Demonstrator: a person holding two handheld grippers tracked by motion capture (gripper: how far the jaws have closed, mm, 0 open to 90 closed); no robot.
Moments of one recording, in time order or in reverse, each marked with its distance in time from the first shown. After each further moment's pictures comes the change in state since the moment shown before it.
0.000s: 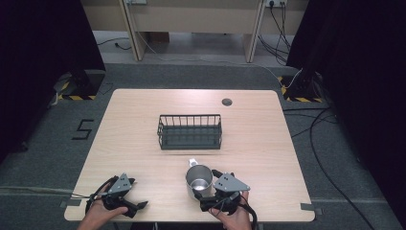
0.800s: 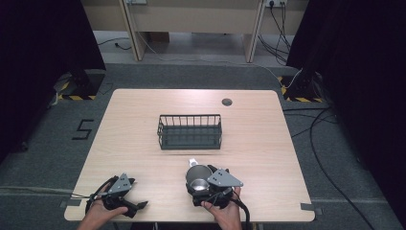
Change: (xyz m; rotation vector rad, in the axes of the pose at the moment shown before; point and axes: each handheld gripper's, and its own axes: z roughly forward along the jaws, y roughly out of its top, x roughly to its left) left arm 0.000 0.000 0.000 0.000 -0.001 0.000; right arm 0.001 0.000 0.027 -0.064 -0.001 0.053
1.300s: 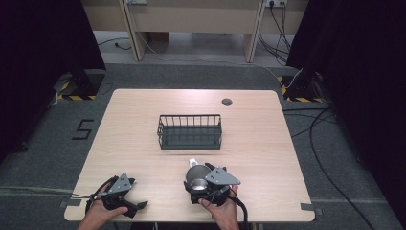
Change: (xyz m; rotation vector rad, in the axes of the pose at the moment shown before) left arm 0.000 0.000 0.000 0.000 0.000 0.000; right arm -0.001 0.000 0.010 -0.025 0.009 -0.004
